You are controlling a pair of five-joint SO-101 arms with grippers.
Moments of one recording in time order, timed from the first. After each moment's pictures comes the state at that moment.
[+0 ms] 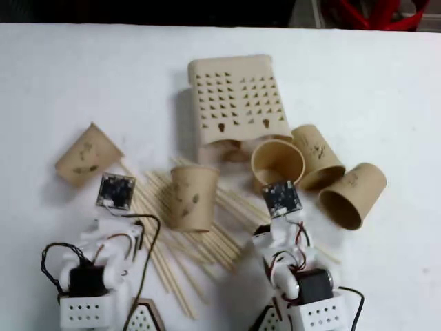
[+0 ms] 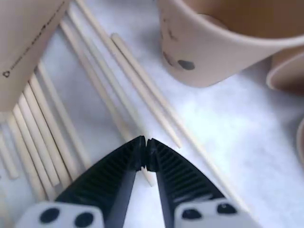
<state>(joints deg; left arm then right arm) -8.4 -104.9 97.2 73.2 -11.4 -15.3 -103.8 97.3 71.6 7.8</state>
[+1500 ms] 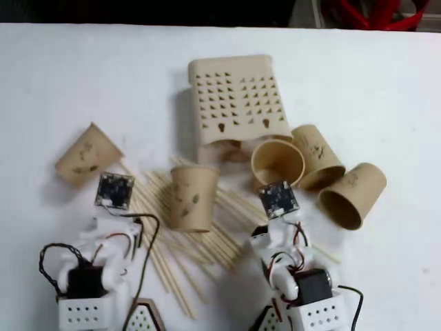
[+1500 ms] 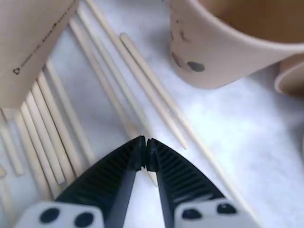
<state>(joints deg) -8.5 -104.9 93.3 73.2 -11.4 -16.9 -103.8 97.3 71.6 7.8</state>
